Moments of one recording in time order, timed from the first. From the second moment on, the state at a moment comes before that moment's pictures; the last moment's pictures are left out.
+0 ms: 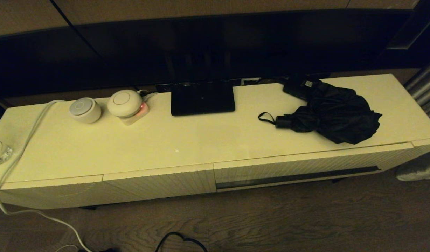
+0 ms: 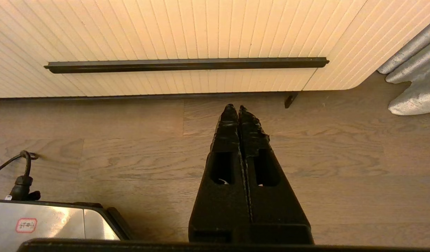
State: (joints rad) left arm 0.00 0.00 0.00 0.00 0.00 0.02; right arm 0.01 0.00 0.00 0.00 0.02 0.00
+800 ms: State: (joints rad) left arm 0.00 0.00 0.00 0.00 0.00 0.02; right arm 0.01 0.00 0.00 0.00 0.01 -0.01
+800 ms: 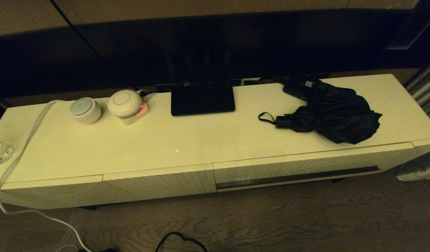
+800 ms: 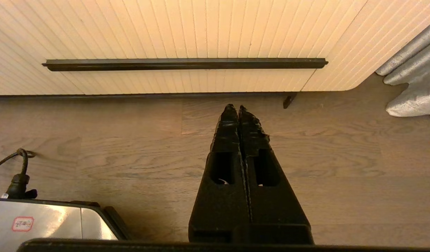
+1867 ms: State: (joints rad) left arm 0.00 0.00 0.00 0.00 0.00 0.02; right arm 0.03 0.65 -0.70 0.33 0.15 -0.75
